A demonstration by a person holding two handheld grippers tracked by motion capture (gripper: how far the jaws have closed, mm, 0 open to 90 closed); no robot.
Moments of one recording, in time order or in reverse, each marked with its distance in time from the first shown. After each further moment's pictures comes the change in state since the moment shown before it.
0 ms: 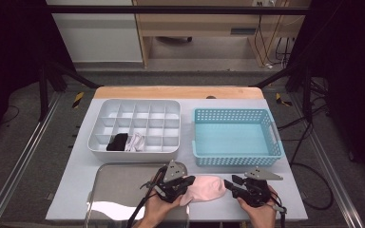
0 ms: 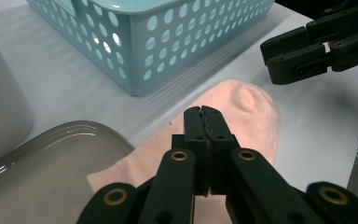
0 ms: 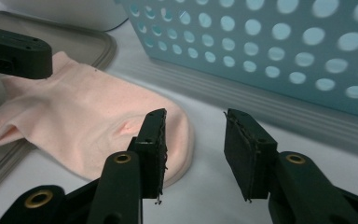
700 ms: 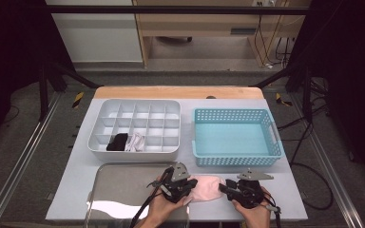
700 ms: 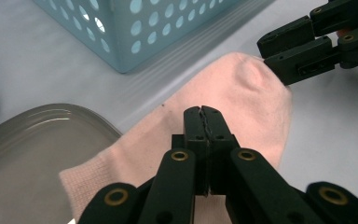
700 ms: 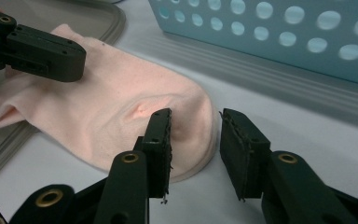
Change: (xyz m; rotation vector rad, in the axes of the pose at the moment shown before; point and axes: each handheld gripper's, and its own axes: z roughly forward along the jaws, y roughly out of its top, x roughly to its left) left arm -0.002 -0.005 0.017 0.095 -0.012 0.016; right arm 0.008 -0.005 0.014 0.078 0.025 -0.003
